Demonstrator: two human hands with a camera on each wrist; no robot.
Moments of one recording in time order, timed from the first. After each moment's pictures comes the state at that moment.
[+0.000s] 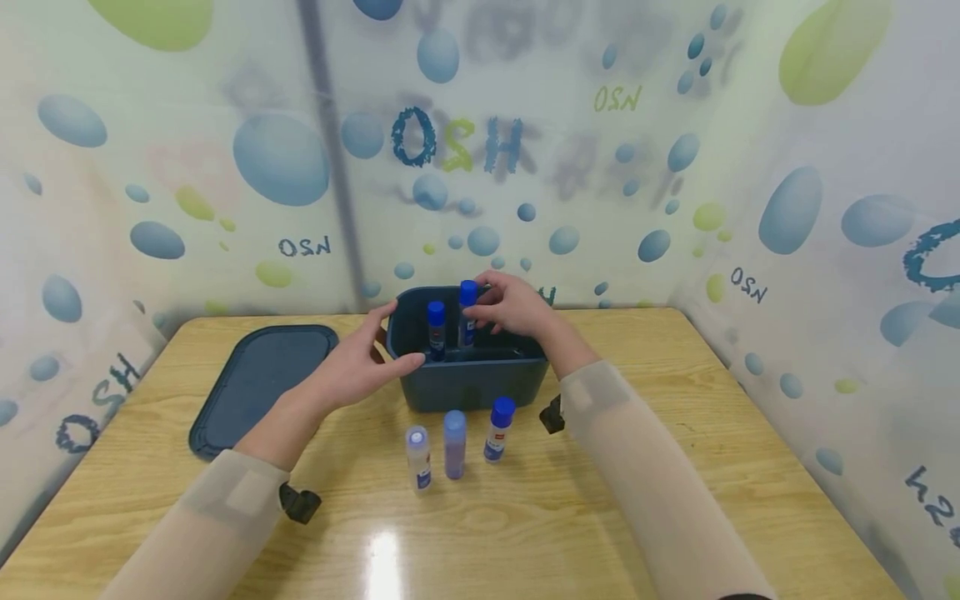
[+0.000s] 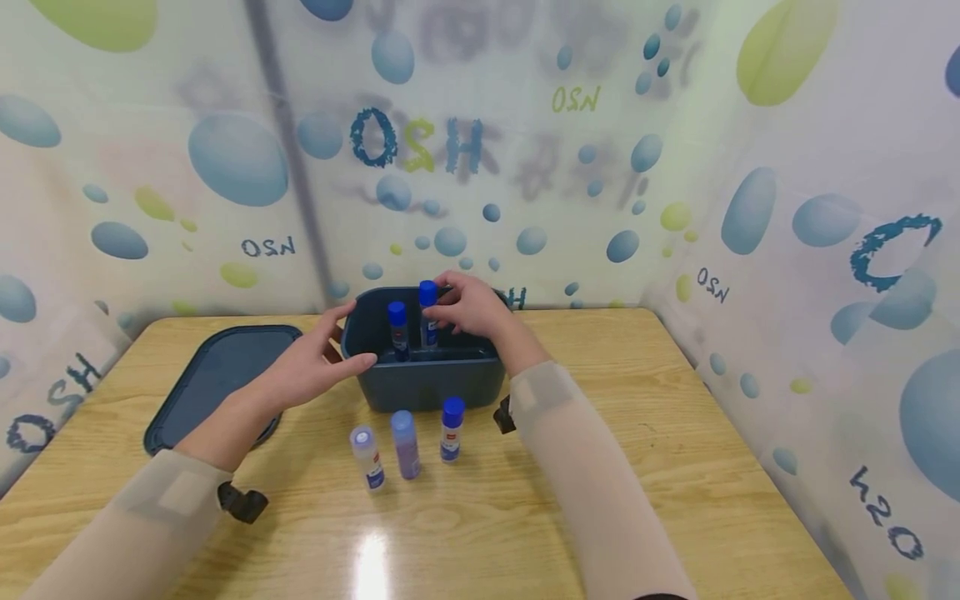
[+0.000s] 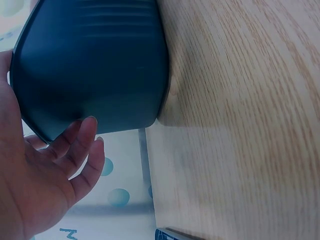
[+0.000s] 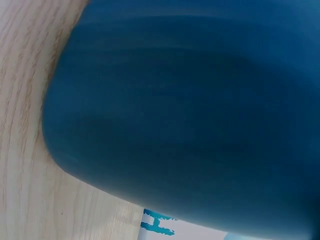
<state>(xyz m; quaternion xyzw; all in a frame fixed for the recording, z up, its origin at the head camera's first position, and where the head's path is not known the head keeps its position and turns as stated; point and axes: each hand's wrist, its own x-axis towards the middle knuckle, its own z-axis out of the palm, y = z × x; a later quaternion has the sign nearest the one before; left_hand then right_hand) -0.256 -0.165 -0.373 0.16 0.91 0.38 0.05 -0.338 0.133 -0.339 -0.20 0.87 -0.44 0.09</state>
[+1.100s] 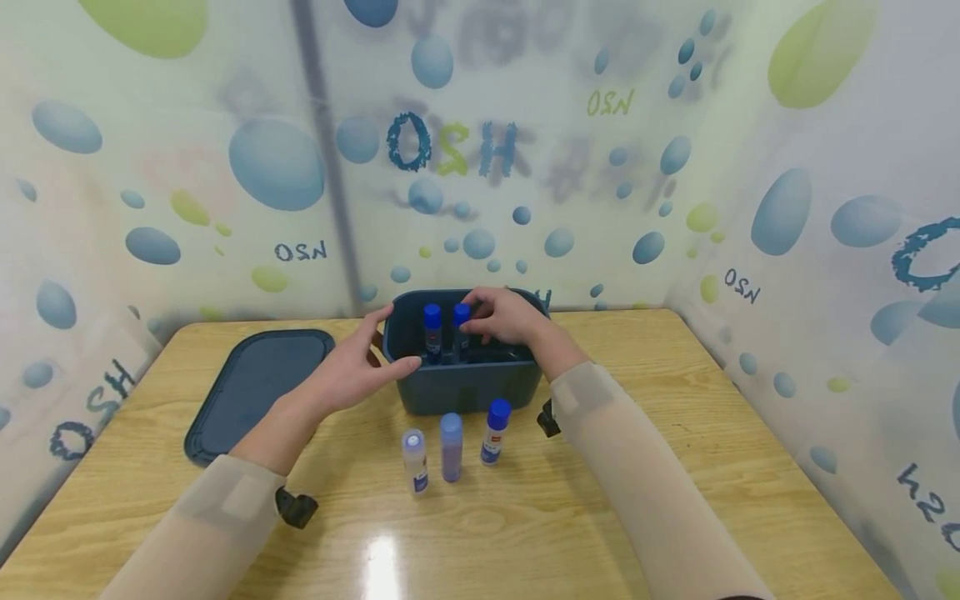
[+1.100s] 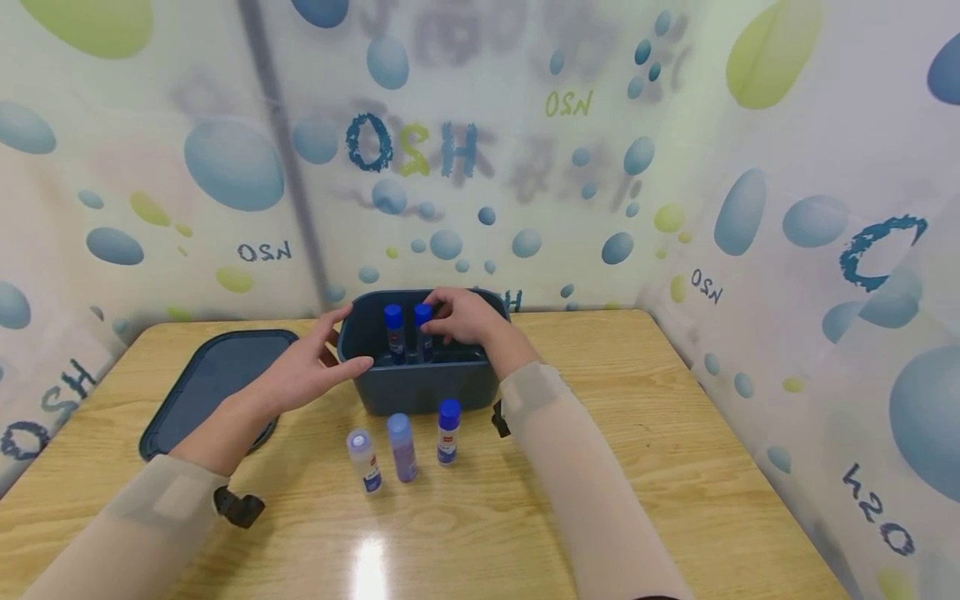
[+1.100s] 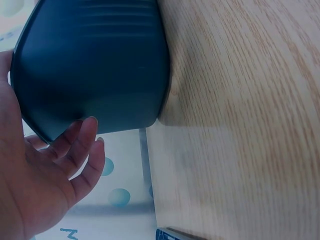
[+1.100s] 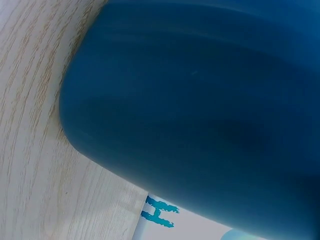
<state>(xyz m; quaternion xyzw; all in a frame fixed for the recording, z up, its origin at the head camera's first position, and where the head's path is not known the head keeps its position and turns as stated) -0.256 -0.165 -0.374 0.15 0.91 0.38 0.05 -0.339 0.129 -0.347 -0.21 0.91 -0.35 0.10</state>
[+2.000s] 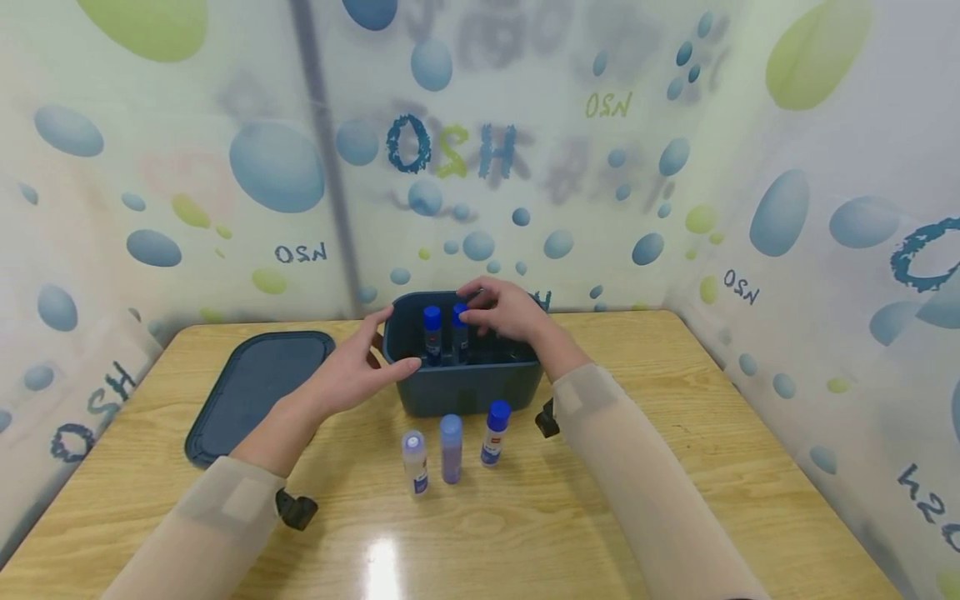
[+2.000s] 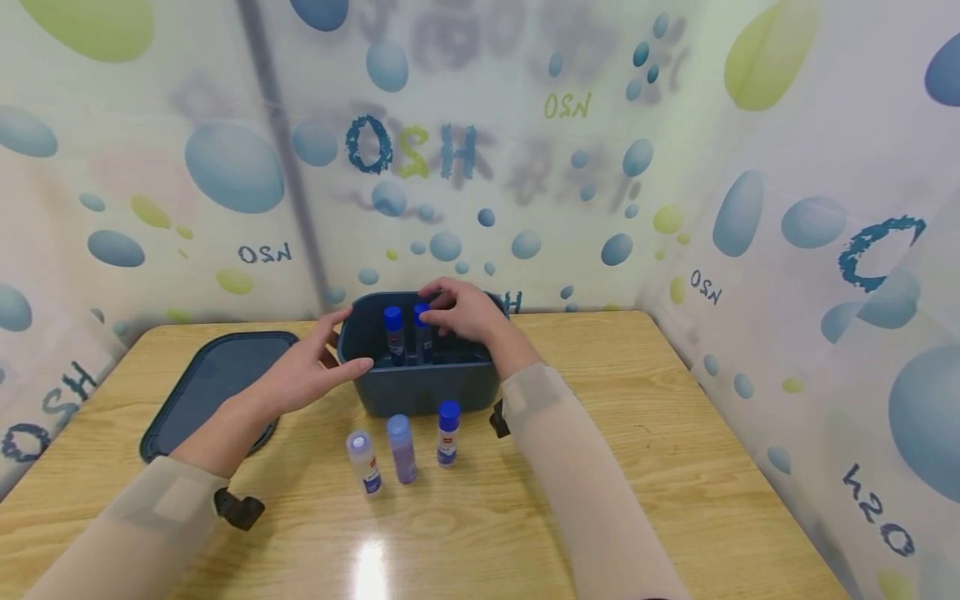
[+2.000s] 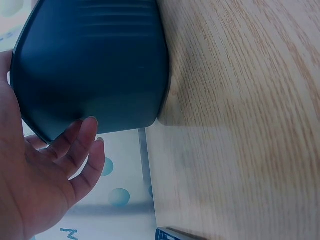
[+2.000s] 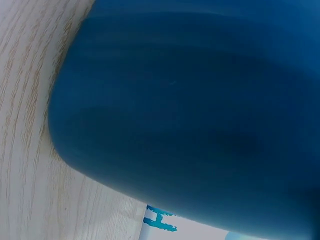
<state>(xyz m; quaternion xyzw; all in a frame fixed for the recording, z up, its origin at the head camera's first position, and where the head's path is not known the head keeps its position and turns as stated) -0.255 -0.164 -0.375 0.16 0.91 0.38 0.04 -0.339 0.133 -0.342 -0.19 0.90 -0.40 0.06</state>
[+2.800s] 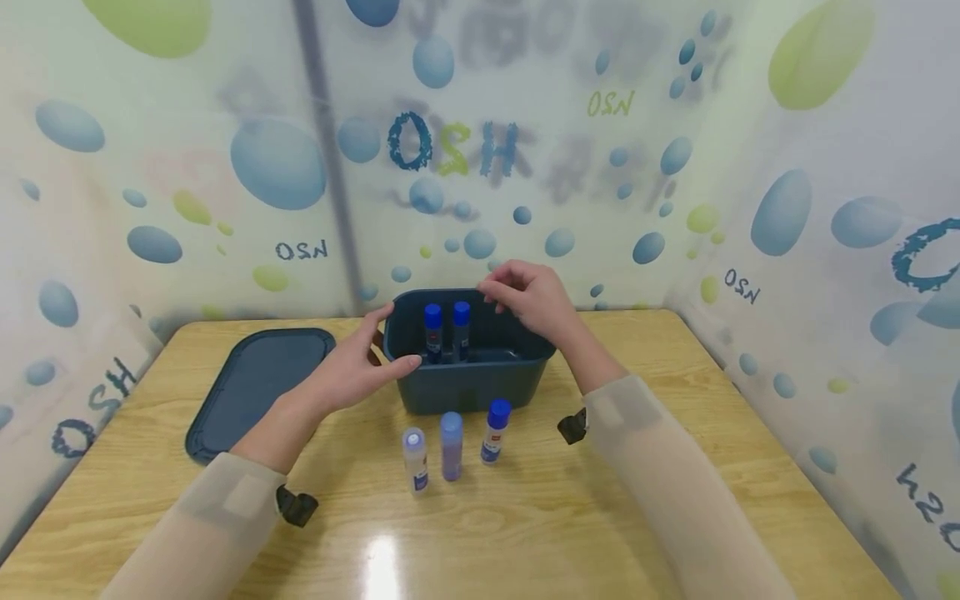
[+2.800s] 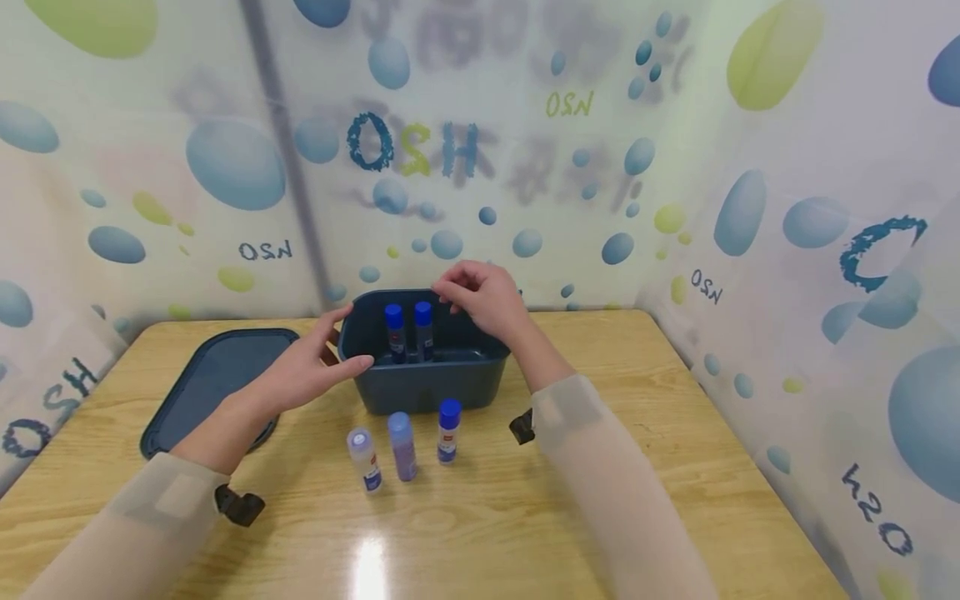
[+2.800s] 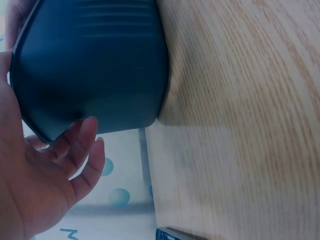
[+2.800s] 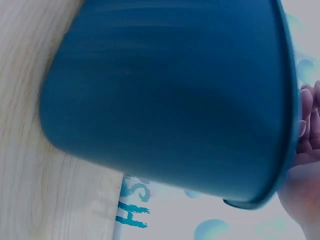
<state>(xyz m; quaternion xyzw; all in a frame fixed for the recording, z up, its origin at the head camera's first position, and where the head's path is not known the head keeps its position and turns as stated) -0.254 -0.164 -0.373 0.16 0.91 0.37 0.05 -0.305 0.154 -0.316 -0.21 0.83 -0.51 -0.06</state>
